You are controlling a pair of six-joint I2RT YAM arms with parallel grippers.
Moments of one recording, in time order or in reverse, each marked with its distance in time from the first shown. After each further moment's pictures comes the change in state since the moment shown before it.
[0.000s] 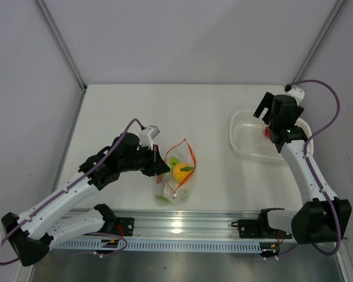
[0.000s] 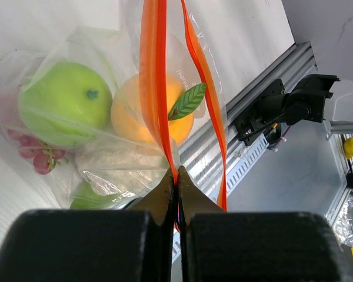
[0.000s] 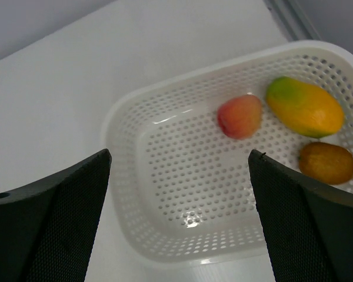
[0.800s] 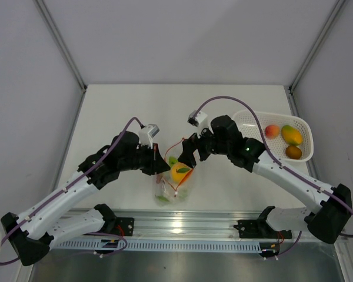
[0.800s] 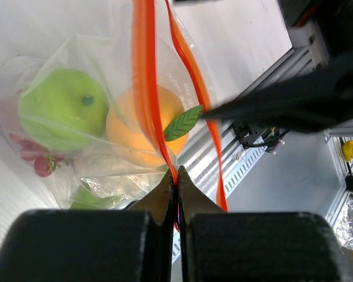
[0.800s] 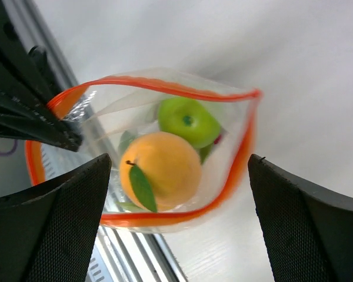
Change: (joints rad) left arm 0.000 0.005 0.026 -0.008 -0.008 0.000; right arm 0.690 0.082 0.013 -0.060 -0.680 -0.208
